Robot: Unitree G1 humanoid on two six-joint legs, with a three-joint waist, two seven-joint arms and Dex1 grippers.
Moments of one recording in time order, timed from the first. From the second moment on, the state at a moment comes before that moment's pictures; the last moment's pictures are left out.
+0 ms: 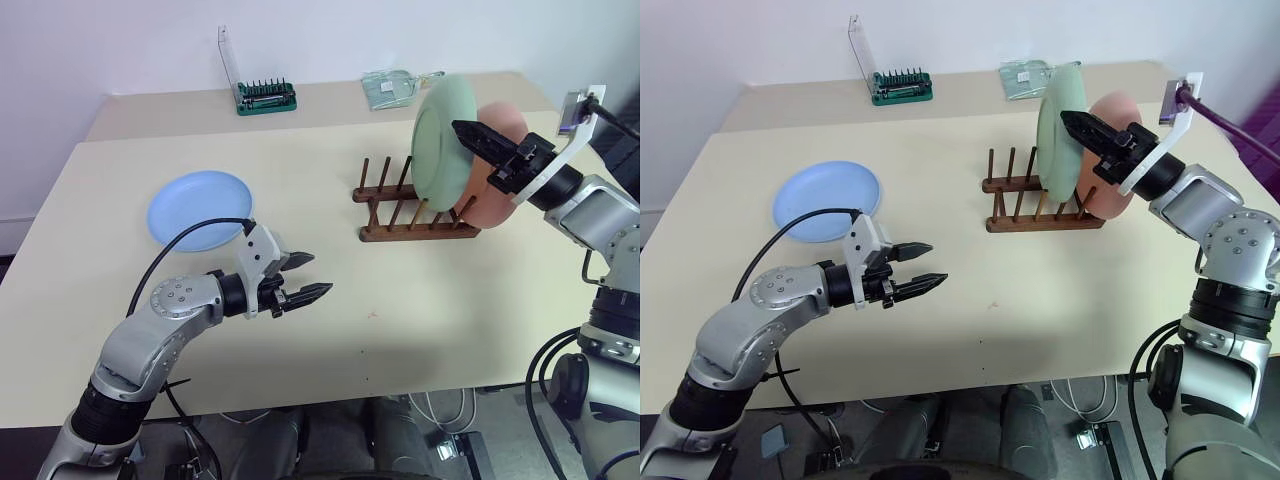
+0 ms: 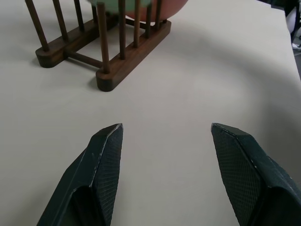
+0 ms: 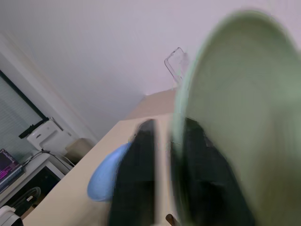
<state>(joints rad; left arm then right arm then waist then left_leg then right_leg) -0.26 0.57 -0.13 -0.52 -0.50 0.69 -0.68 -0.69 -0.64 -0.42 0.06 1.11 0.95 0.48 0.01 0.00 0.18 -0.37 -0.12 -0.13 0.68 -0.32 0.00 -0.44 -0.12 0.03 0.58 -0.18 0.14</state>
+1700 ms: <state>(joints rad) -0.59 0.06 0.46 -0.14 -0.24 0.91 0.15 -0.59 -0.57 0.33 -0.36 0.06 0.29 0.74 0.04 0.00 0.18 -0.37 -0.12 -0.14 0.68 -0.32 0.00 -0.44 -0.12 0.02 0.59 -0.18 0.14</state>
